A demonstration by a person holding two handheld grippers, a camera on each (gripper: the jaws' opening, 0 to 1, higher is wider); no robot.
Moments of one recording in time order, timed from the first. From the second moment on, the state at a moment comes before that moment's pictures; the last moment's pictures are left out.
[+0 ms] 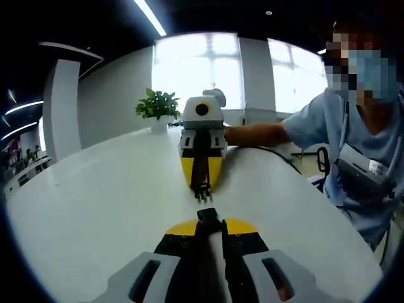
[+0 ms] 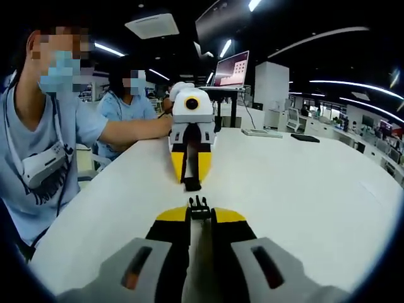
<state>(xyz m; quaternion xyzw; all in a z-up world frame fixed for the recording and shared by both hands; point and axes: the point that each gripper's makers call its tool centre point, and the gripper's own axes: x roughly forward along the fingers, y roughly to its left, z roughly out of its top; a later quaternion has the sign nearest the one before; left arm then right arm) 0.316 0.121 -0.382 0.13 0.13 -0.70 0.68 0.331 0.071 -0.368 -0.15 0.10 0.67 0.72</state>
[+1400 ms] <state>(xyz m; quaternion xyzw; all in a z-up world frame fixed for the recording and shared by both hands) 0.309 0.117 -0.382 0.13 0.14 -0.71 0.68 0.326 0.085 -0.369 -0.17 0.10 0.68 0.71</state>
